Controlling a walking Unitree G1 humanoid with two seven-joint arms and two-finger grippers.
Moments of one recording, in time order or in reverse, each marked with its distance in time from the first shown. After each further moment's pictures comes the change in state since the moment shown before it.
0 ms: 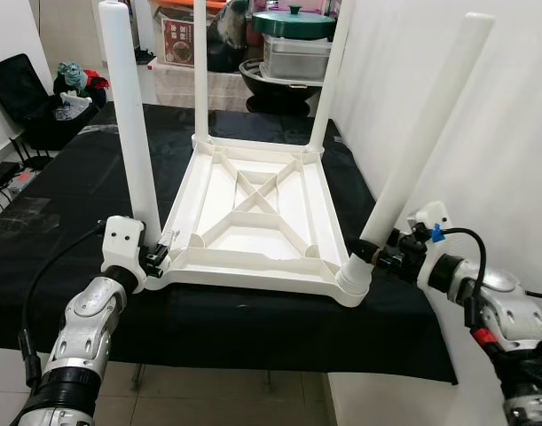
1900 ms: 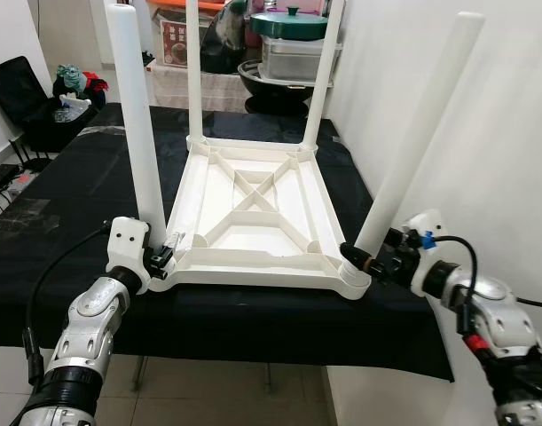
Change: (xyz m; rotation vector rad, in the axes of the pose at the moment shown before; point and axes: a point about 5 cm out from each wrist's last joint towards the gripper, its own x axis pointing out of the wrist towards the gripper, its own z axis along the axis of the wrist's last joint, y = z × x) left arm 0.001 -0.004 -0.001 -0.005 0.002 -0.040; right arm 0.002 0.003 -0.009 -0.033 0.046 0.020
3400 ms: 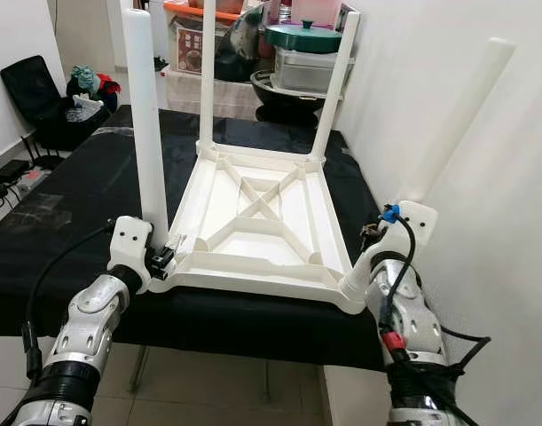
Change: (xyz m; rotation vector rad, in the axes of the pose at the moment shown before) left arm 0.003 0.002 0.000 0.037 0.021 -0.019; right arm 0.033 0.033 0.010 0.298 -0.130 -0.866
